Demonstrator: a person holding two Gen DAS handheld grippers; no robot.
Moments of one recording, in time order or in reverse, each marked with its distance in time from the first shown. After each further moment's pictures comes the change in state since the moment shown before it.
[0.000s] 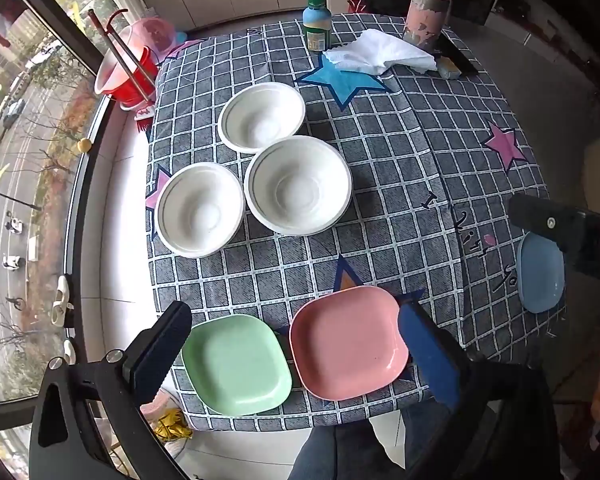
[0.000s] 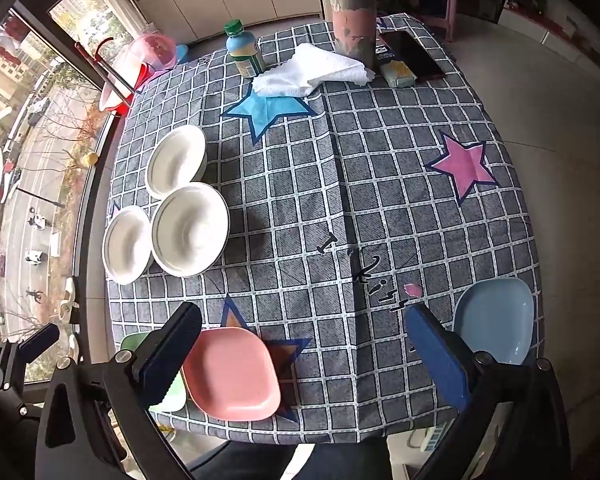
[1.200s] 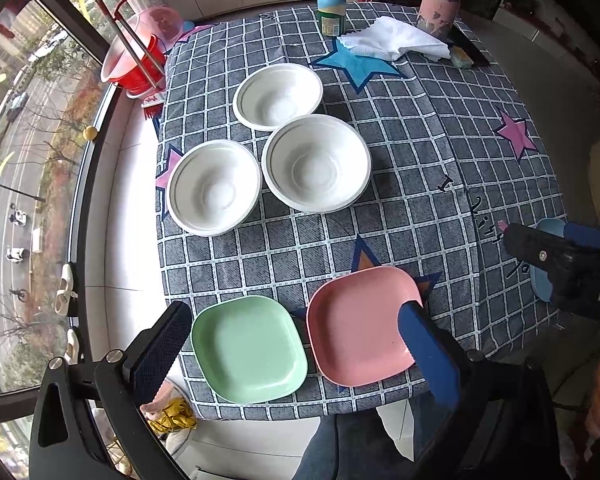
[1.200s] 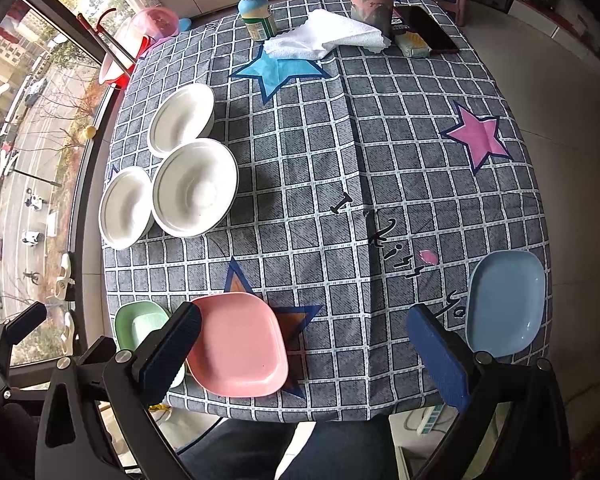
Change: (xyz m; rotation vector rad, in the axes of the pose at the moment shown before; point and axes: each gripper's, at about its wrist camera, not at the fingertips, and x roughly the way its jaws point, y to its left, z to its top) left arm 0.011 0.015 -0.018 -0.017 0.031 0.021; right arm 0.018 0.016 -0.023 -0.035 0.090 -0.009
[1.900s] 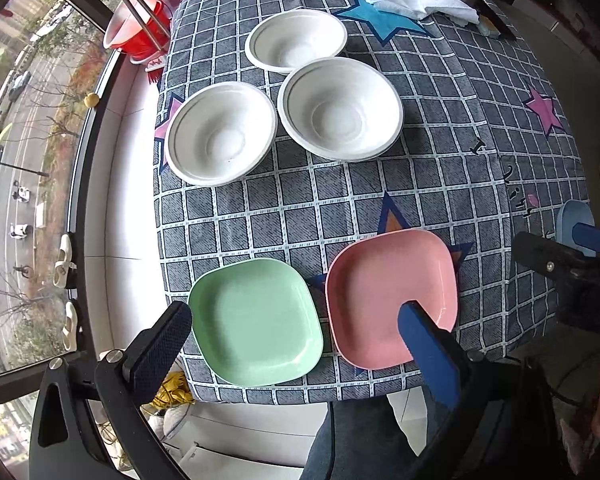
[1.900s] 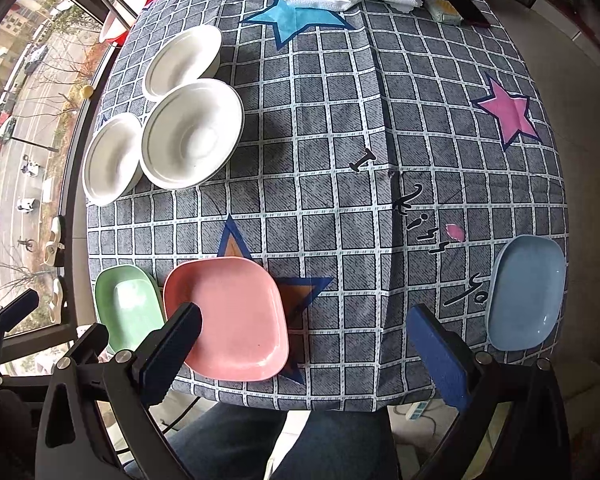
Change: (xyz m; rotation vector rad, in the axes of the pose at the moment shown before) left arm 0.046 0.013 -0.022 -0.031 0.128 0.009; right arm 0.048 0.014 -0.015 -0.067 0.118 -0.019
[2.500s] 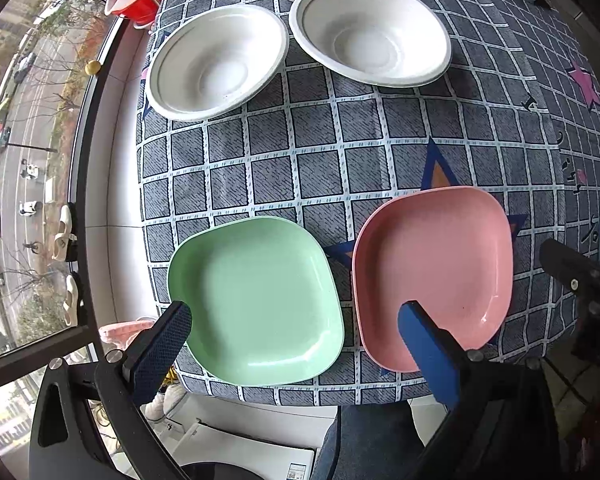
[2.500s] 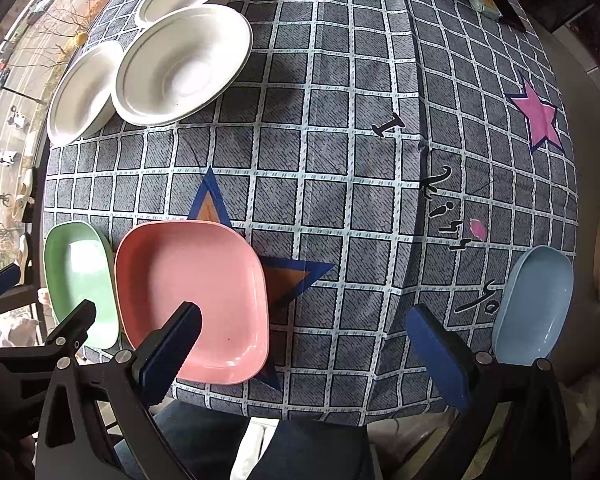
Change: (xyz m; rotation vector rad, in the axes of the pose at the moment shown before) left arm 0.071 0.002 -0.013 -0.024 0.104 0.052; right arm 0.059 0.019 -0.010 -0.127 0.064 -0.112
